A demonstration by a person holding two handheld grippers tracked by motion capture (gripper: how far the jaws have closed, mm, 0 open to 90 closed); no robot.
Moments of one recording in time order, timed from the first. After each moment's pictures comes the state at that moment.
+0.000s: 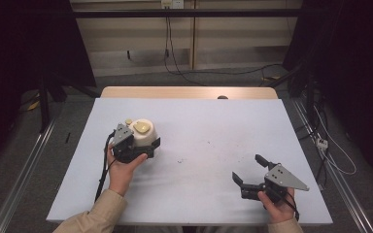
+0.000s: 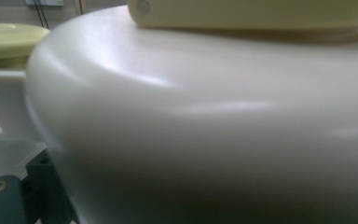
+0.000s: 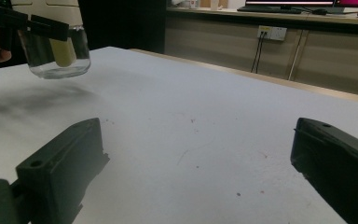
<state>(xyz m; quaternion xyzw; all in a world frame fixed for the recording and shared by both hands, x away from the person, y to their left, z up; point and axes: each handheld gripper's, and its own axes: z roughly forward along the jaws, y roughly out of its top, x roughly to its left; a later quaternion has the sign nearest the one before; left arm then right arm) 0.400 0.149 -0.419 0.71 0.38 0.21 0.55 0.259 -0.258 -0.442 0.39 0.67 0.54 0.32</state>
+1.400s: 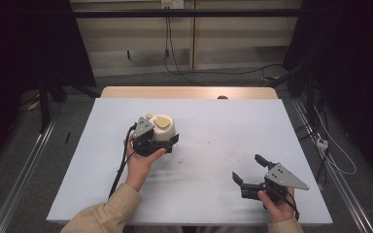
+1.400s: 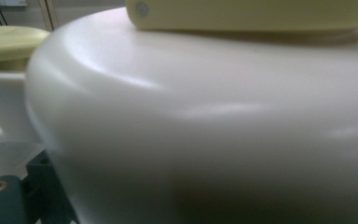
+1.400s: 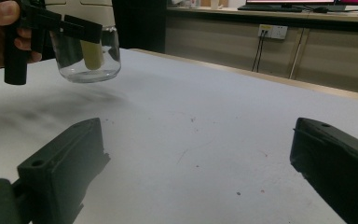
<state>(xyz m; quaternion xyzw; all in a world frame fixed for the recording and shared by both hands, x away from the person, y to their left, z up) 0.417 0.099 -0.417 0.73 0.35 0.19 0.55 0.260 -0.259 -0.443 0.39 0.67 0.54 0.32</state>
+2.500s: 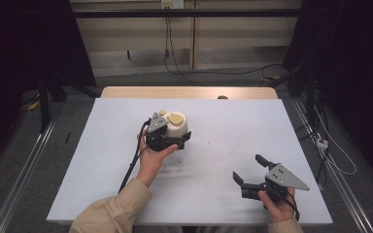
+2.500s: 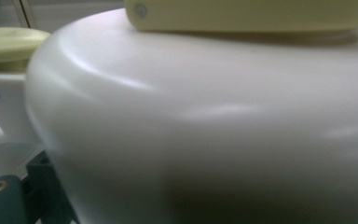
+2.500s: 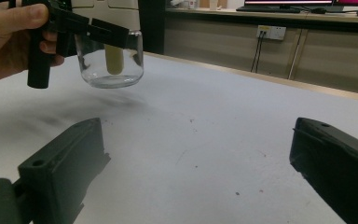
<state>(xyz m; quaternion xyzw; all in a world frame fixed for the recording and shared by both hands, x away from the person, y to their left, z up) 0.431 0.064 -0.418 0.75 0.33 0.17 0.55 0.259 -0.260 -0.443 0.40 0.67 0.54 0.32</state>
